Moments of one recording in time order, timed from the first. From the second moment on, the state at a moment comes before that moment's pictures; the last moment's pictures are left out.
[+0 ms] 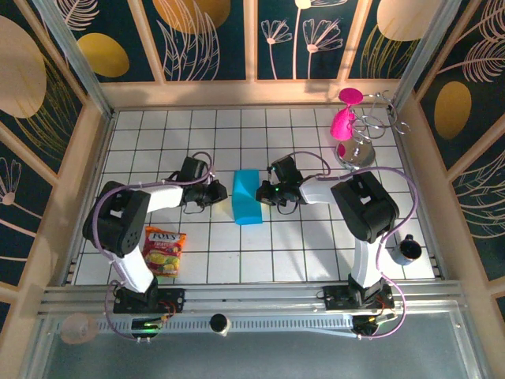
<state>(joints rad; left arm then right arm) -0.38 1.75 0.84 -0.04 0.44 -0.67 0.59 1.93 0.97 0.00 -0.39 0.72</state>
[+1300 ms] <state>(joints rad) -0.30 1.82 0.88 0.06 0.53 -0.66 0.59 1.94 0.98 -0.01 -0.39 0.67</state>
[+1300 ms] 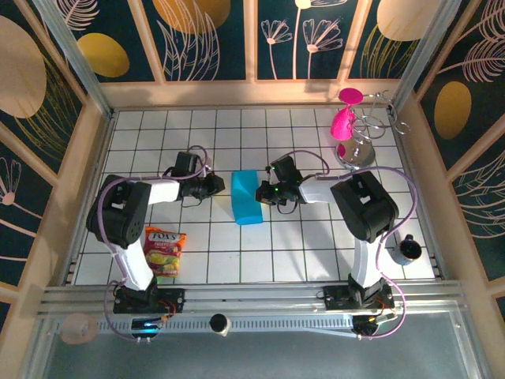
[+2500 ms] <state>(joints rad) -0.30 2.00 1.11 -0.02 0.44 -0.65 0.59 1.94 0.99 -0.03 -0.39 0.65</state>
